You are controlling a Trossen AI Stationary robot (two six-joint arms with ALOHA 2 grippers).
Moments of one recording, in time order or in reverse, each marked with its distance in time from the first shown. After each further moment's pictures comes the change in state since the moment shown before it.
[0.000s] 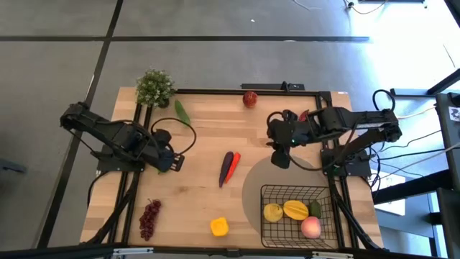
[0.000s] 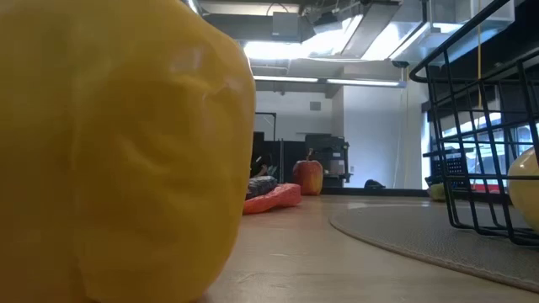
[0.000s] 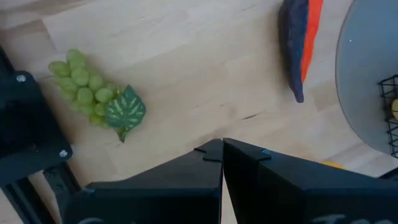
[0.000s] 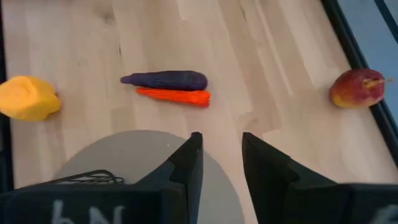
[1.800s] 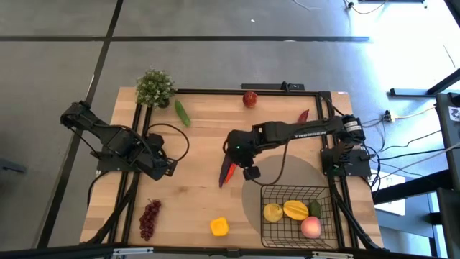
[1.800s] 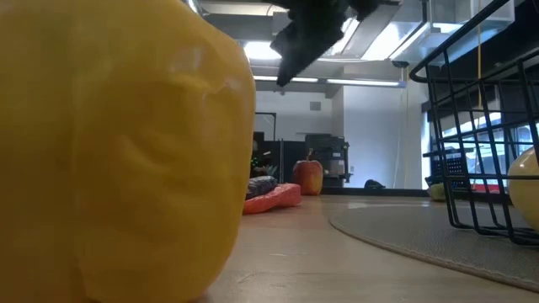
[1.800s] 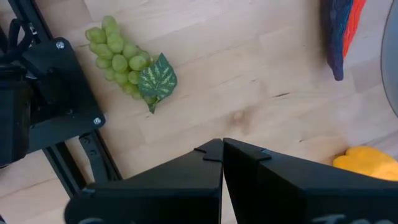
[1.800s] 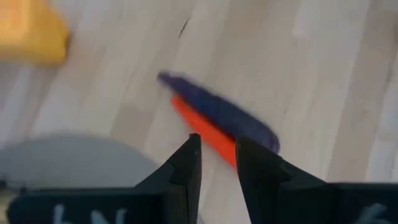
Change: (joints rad) left arm -0.102 0.000 0.000 -0.109 0.054 -0.131; right arm -0.109 0.390 -0.075 0.397 -0.367 -0.615
